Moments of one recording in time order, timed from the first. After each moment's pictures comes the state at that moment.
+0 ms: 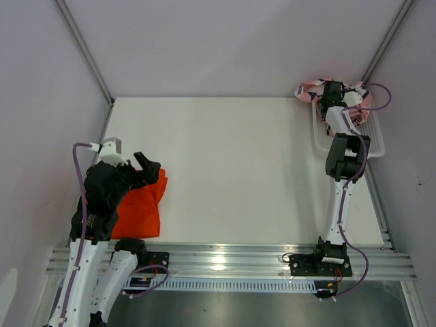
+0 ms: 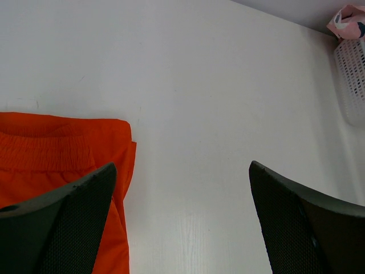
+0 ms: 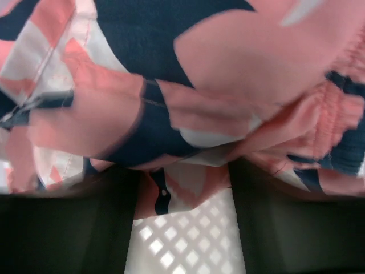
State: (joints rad) left arm -0.13 0.55 0.82 -0.61 0.04 -0.37; right arm -0.11 2.44 2.13 -0.33 0.43 0.99
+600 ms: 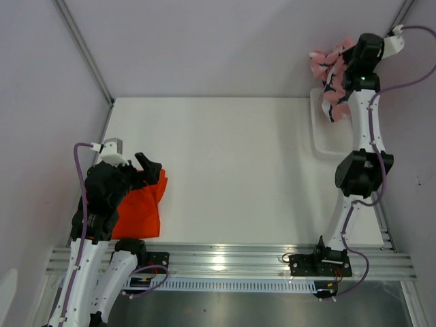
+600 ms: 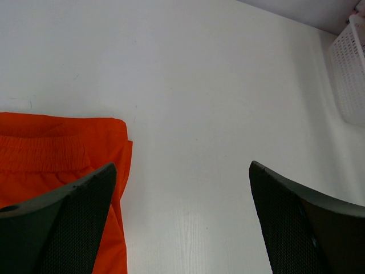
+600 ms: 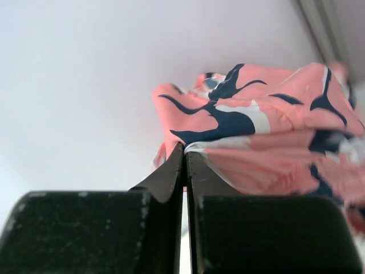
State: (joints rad) left arm -0.13 0.55 0.81 -0.60 0.06 -0.37; right arm -0.11 2.15 2.29 -0.28 0.35 0.77
